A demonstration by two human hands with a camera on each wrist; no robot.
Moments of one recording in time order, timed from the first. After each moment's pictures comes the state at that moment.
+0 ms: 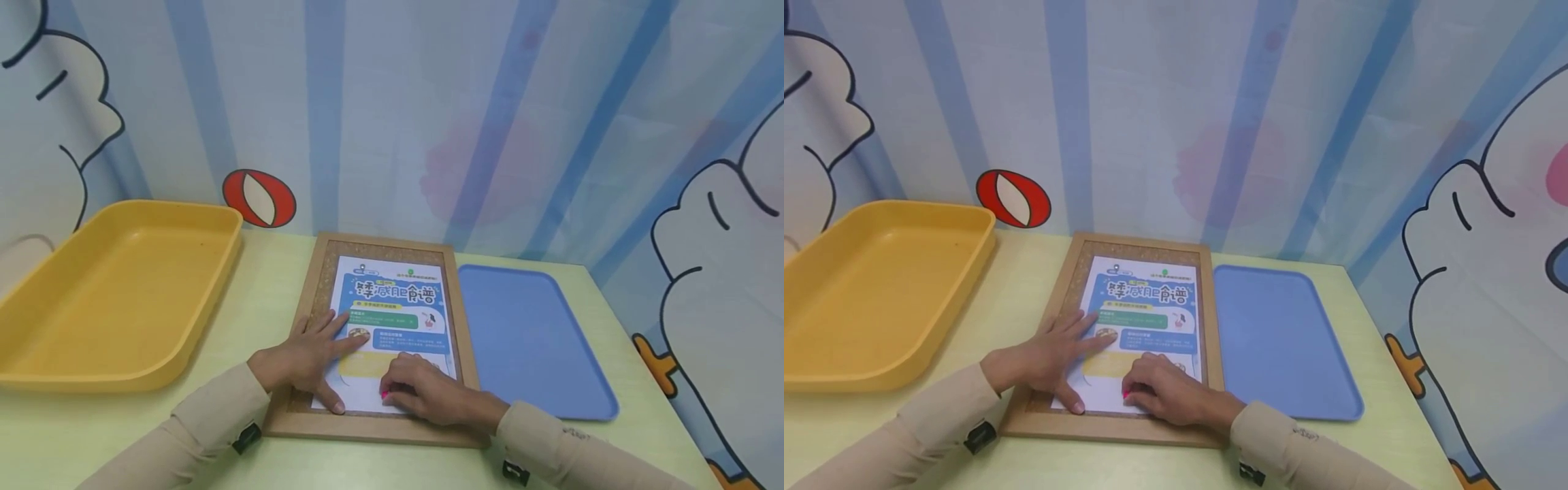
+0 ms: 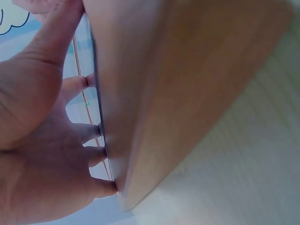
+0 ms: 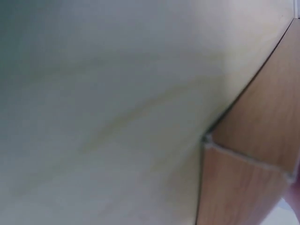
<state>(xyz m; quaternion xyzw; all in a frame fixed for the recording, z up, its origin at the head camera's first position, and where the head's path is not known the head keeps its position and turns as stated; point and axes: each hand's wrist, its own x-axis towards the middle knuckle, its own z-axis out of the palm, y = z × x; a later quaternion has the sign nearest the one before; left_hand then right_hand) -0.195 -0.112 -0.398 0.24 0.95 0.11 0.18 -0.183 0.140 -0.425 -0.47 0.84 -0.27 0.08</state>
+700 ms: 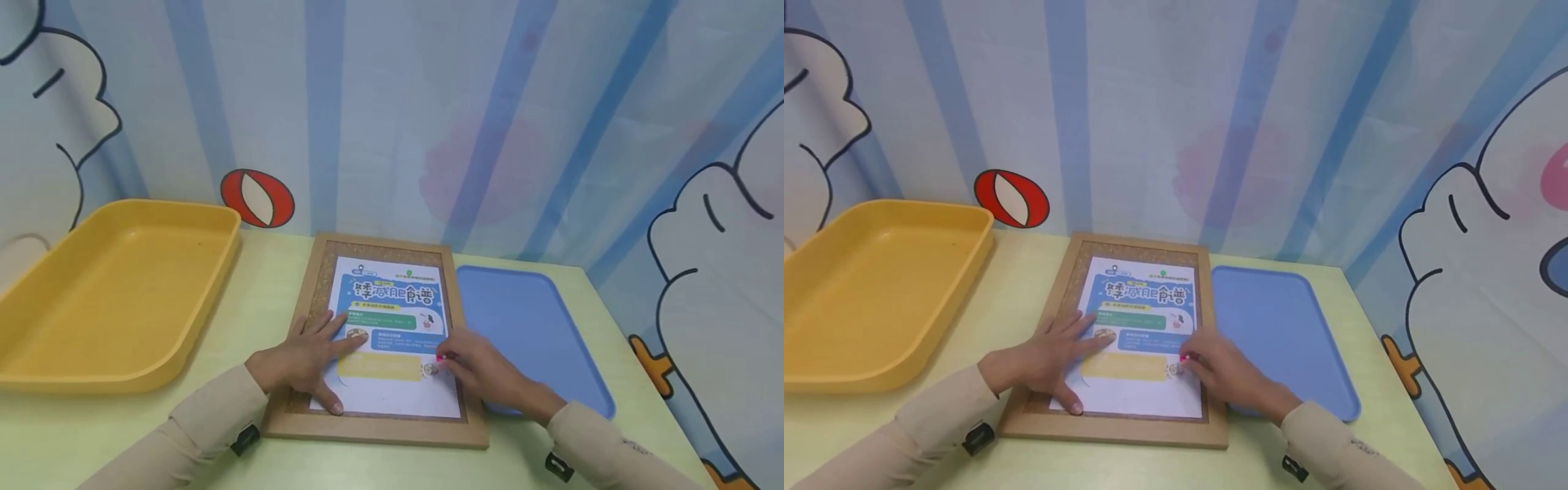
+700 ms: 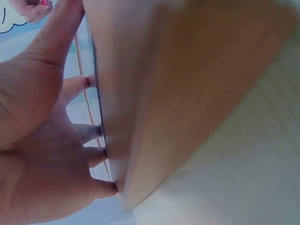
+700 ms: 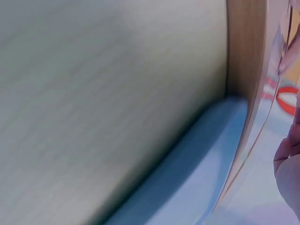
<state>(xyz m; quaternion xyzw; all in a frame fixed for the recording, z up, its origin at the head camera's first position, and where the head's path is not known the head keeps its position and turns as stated) -0.194 -0.112 -0.398 0.24 0.95 0.12 0.18 -0.194 0.206 -0.403 -0.38 0.89 -0.24 -0.05</state>
